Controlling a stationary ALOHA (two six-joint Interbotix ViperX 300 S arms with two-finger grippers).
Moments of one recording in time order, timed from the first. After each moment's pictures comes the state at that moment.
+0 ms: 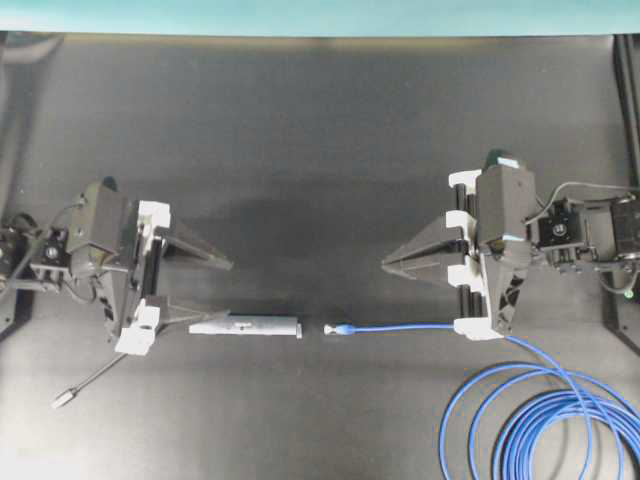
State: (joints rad) left arm -0.06 -0.13 1.18 0.04 -0.87 -0.22; right arm 0.08 -0.37 0.88 0.03 -0.07 0.06
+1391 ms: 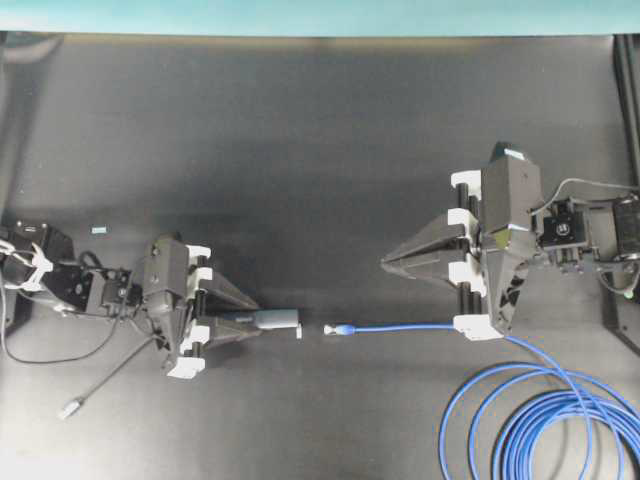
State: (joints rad) left arm -0.09 0.31 1.04 0.04 -1.00 -0.24; right arm 0.08 -0.38 0.89 0.03 -0.07 0.12
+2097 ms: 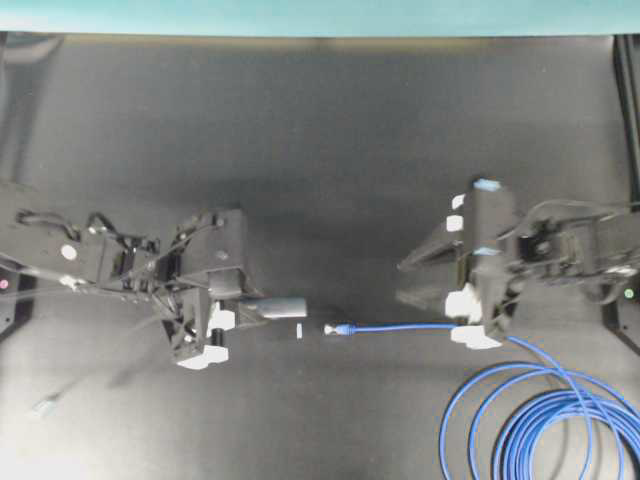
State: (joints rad) left arm -0.07 -0.13 0.77 0.04 0.06 -0.22; right arm 0.09 -0.21 0.96 0.04 -0.12 0.12
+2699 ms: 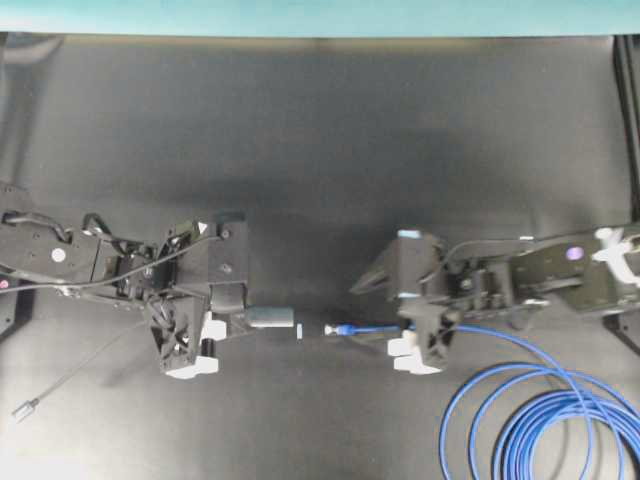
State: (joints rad) left arm -0.10 -0.15 0.75 0.04 0.13 -0.22; right arm 0.13 0.15 0.84 0.03 -0.33 0.11
